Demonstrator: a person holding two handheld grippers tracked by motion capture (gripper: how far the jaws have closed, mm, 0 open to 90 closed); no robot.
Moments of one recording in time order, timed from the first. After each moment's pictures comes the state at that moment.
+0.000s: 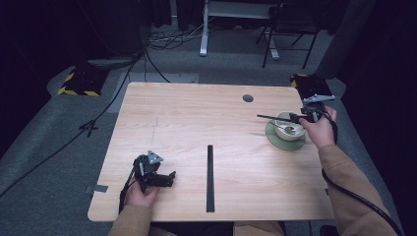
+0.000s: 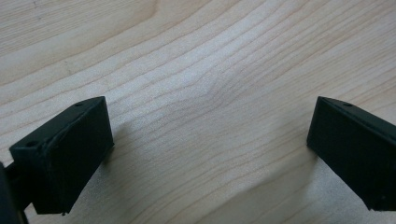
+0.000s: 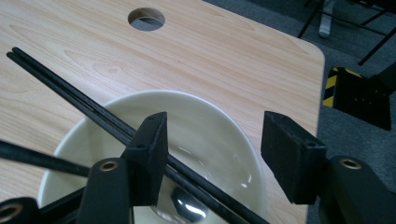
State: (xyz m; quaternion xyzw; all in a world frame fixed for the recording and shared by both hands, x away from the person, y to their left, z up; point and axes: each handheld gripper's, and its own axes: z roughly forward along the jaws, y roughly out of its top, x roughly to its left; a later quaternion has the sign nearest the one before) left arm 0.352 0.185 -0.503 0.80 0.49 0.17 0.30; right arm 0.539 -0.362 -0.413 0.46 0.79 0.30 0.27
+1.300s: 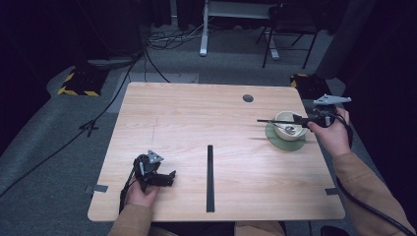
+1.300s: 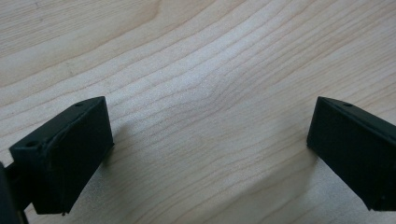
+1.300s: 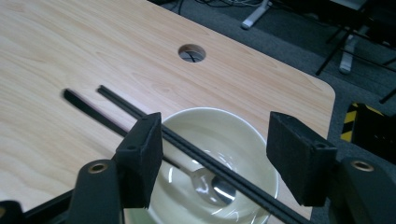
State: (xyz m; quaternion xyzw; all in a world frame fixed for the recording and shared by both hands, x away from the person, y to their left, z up) left arm 0.354 0.184 -0.504 0.80 0.49 0.17 0.31; right arm 0.488 -0.364 -0.368 0.40 0.80 0.36 0.27
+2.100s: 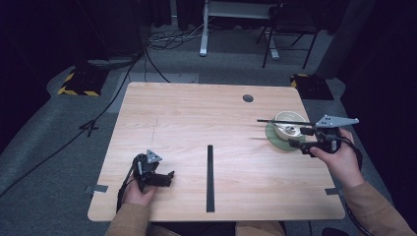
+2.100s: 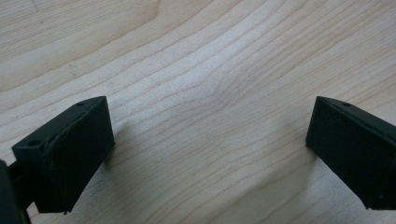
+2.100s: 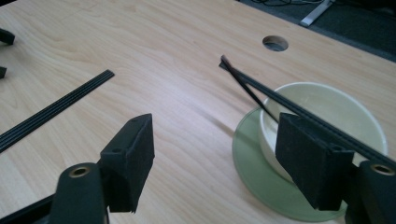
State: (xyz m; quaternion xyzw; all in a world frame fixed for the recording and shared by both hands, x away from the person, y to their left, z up) left arm 0.356 0.192 -0.503 0.81 0.48 0.16 0.31; right arm 0.403 -0.339 -0.362 0.36 0.82 0.40 0.18
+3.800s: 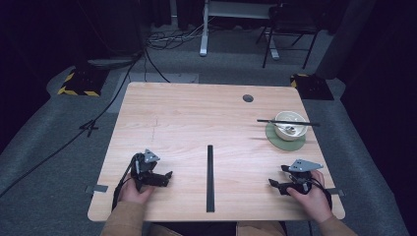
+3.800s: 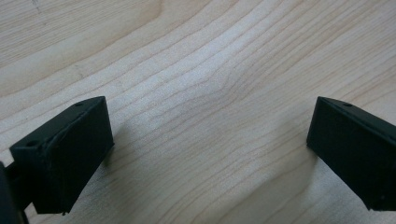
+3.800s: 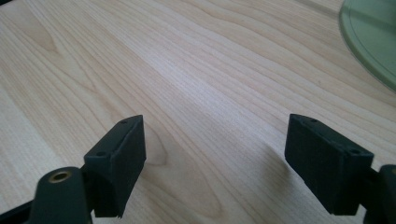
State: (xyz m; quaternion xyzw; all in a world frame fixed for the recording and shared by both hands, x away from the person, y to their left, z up) left arm 0.358 0.199 -0.504 0.82 0.46 0.16 0.31; right arm 0.351 -0.312 -0.499 0.36 0.84 0.37 0.16
